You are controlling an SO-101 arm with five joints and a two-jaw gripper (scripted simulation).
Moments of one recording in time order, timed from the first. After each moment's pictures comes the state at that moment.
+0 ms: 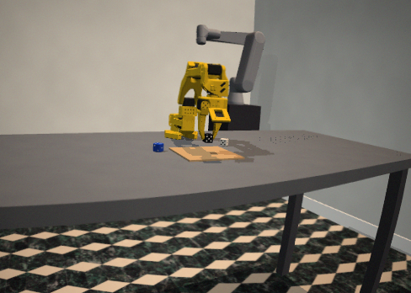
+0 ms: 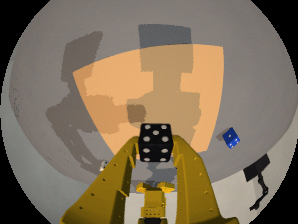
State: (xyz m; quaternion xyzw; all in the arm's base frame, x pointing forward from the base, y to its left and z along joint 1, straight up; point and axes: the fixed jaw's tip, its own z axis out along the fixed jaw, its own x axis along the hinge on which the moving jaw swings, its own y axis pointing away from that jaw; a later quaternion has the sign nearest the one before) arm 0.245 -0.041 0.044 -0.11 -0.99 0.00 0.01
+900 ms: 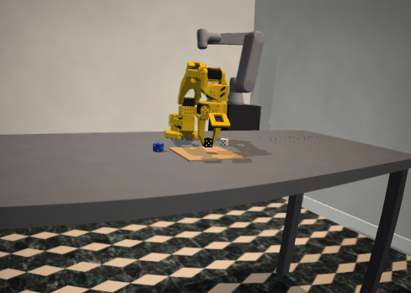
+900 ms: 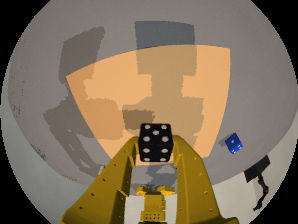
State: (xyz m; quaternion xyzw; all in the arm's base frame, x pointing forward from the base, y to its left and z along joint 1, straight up) arm 0.246 -0.041 0.033 -0.11 -0.99 0.00 0.00
